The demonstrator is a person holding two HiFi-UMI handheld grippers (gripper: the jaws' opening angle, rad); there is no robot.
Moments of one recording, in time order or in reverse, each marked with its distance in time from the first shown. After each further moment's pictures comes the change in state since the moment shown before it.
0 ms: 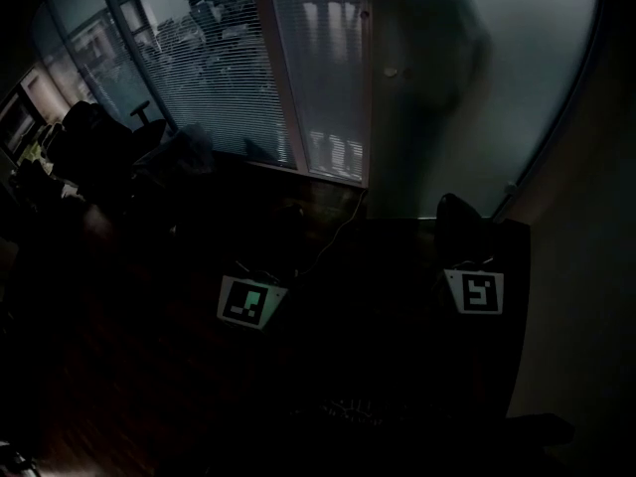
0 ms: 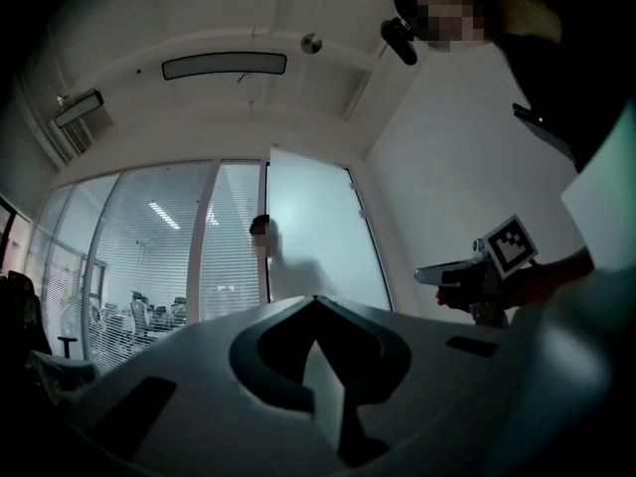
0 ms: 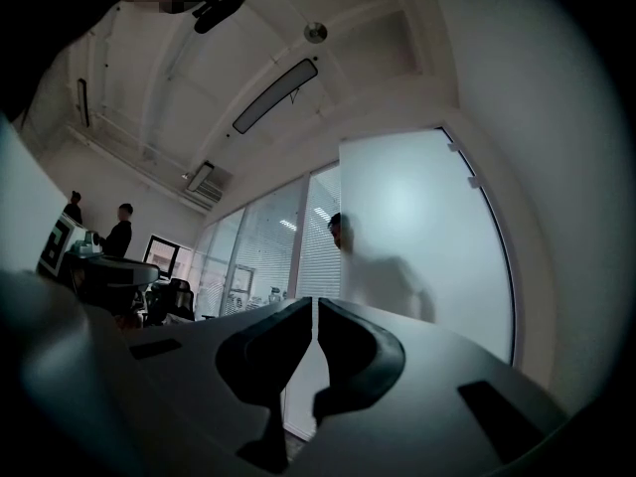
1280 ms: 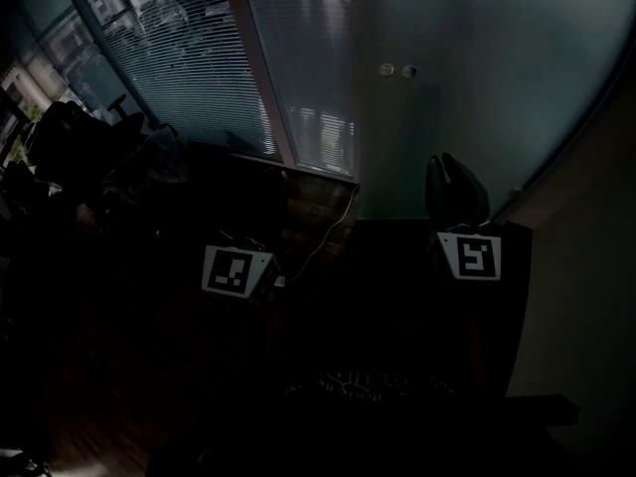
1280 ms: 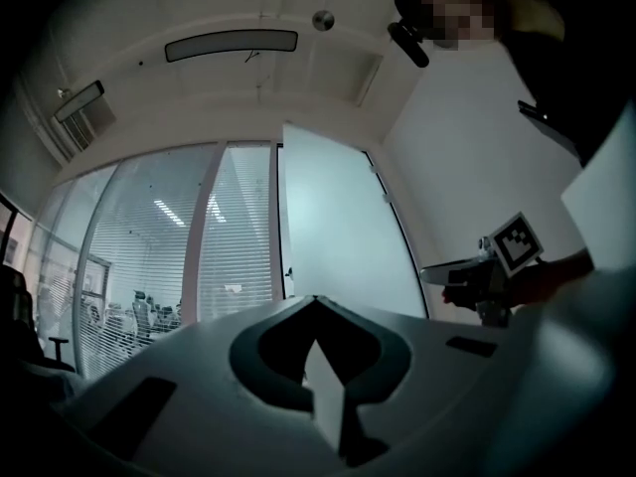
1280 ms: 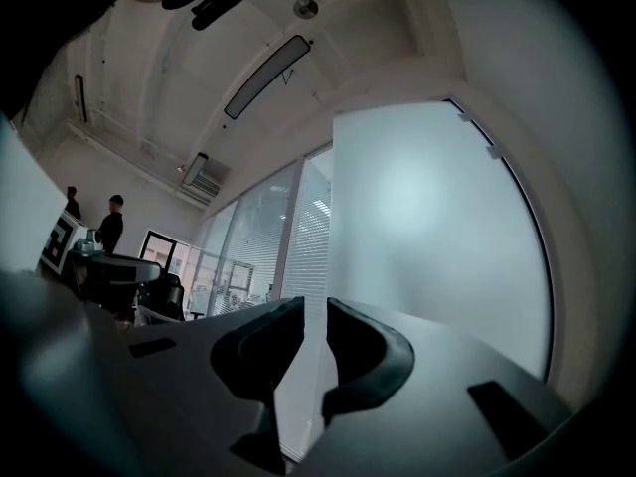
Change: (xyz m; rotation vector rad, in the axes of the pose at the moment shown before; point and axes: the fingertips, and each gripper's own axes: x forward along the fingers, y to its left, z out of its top) left arm 0.194 0.097 -0.051 0.003 0.003 0.049; right arm 0.205 -0.076 -0.052 -0.011 0.009 0.029
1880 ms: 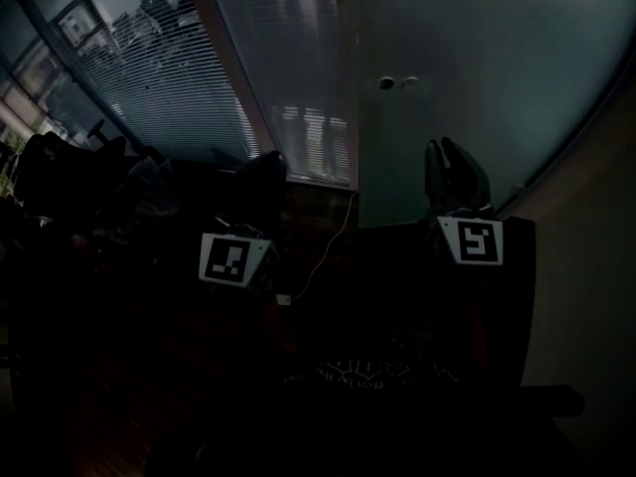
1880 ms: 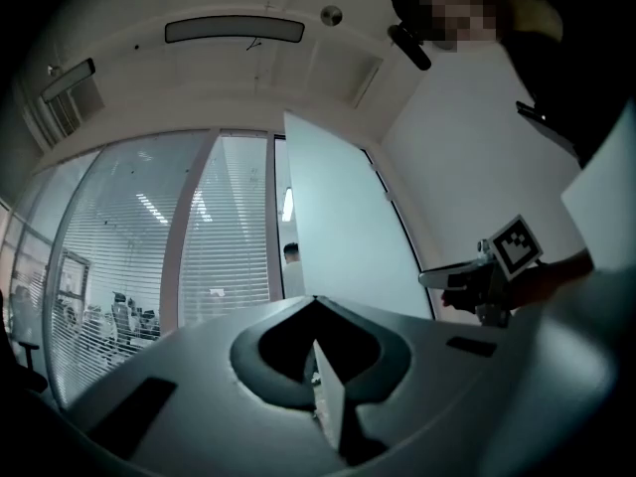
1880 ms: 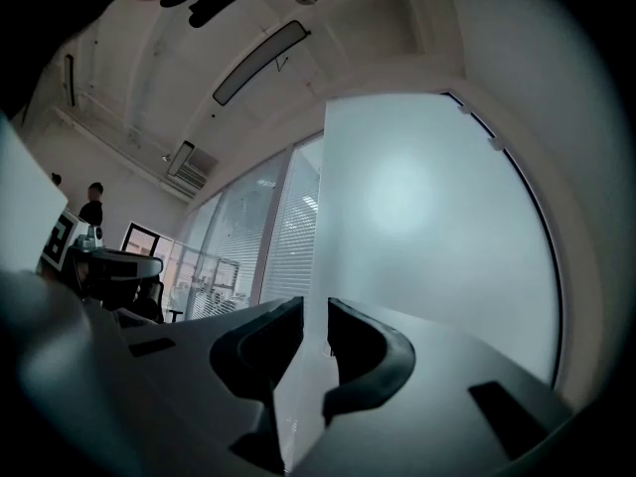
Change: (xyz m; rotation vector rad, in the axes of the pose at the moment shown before) left arm 0.110 0.067 -0.018 0.009 -0.028 -0.092; right arm 0.107 -0.023 -0.019 -0.006 0.003 -0.085
